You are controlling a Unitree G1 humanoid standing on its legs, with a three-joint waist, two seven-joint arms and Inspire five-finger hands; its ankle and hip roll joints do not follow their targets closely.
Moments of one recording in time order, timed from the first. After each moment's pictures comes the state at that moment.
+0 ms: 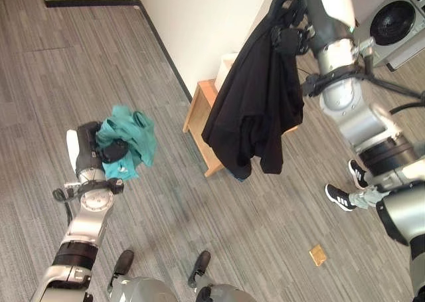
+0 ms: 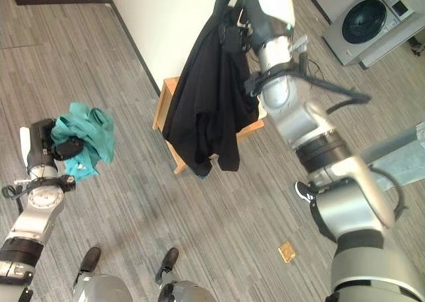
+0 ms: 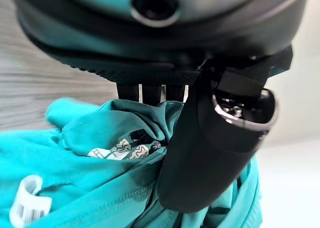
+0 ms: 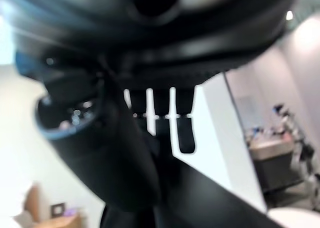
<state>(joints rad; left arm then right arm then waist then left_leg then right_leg) -0.29 0.60 -0.05 0.42 -0.20 -0.05 0.46 -1.27 -0.75 0.60 0.63 -0.12 -0.04 -0.35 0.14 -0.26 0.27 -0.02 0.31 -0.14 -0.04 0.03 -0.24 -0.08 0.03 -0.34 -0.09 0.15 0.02</state>
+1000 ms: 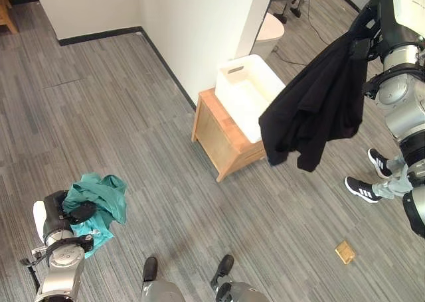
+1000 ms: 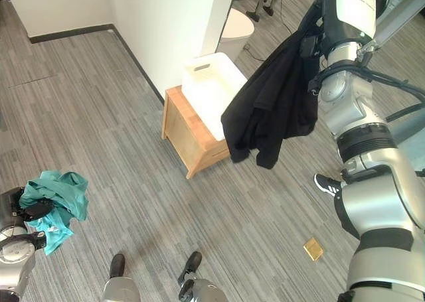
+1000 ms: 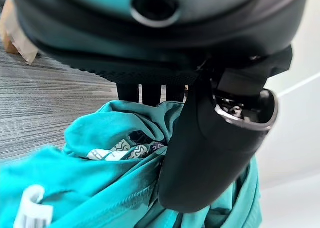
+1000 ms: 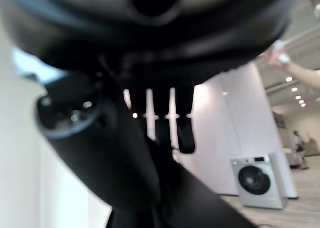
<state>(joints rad) -0.05 0.53 0.15 0.60 -0.21 -0.09 0.44 -1.27 -0.92 0.64 0.84 -0.15 0.05 -0.33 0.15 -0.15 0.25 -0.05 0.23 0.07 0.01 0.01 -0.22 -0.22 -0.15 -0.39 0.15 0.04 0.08</state>
